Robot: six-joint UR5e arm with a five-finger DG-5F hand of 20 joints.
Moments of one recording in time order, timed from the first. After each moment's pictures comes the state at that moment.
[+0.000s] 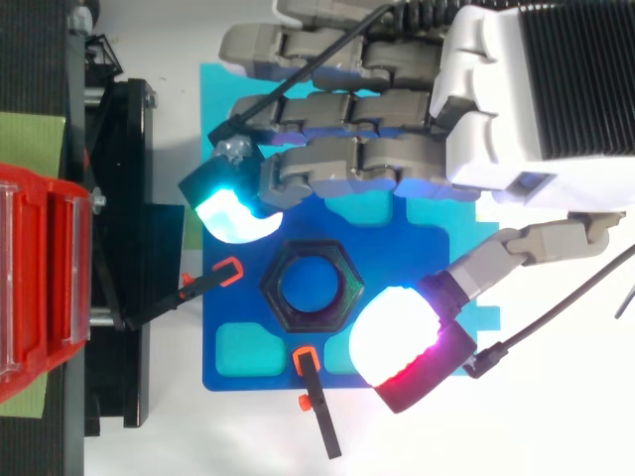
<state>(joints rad) 0.08 -2.12 -1.30 -2.77 -1.60 -1.20</state>
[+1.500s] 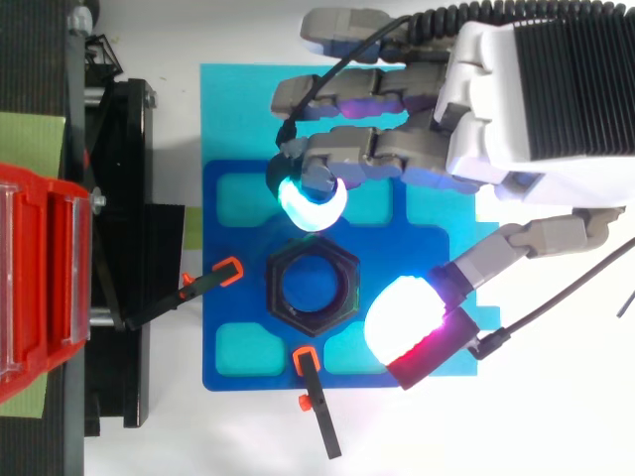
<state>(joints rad) 0.07 -2.12 -1.30 -2.86 -1.60 -1.20</state>
